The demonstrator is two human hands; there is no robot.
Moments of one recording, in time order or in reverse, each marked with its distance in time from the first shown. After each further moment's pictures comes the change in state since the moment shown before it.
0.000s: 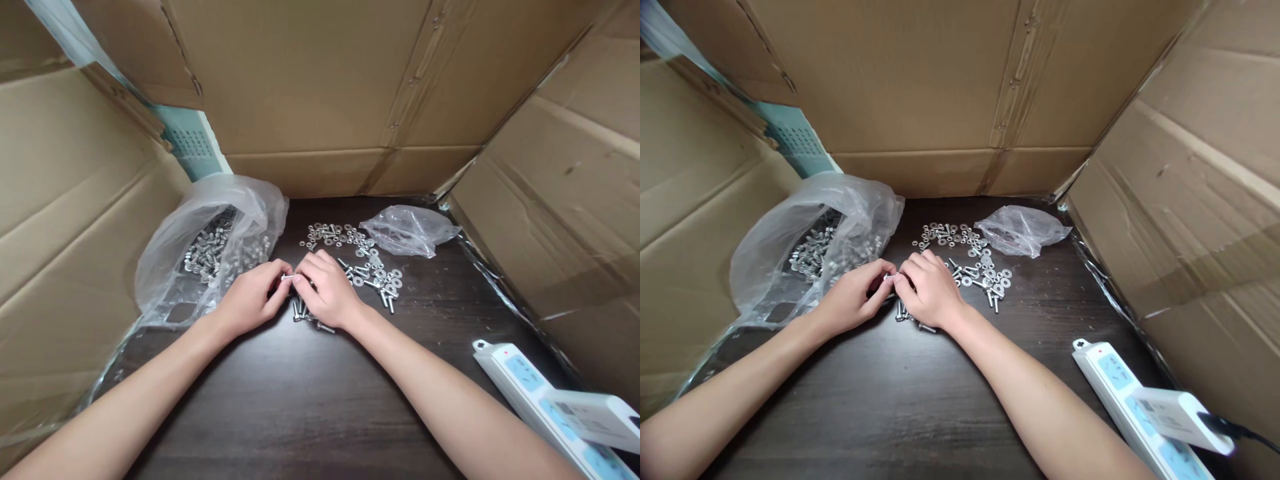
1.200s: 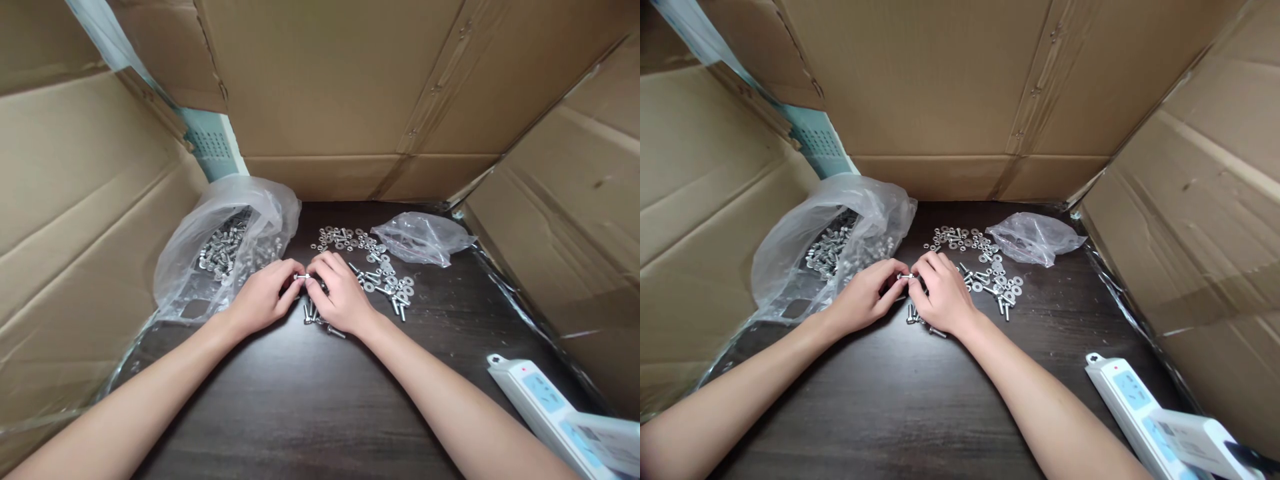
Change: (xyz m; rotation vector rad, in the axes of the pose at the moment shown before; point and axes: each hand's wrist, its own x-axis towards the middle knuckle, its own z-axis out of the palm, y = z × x) left_hand 0.000 -0.001 0.000 -0.040 0.034 0.028; right_hand -0.001 -0.003 0.001 0.009 0.039 0.024
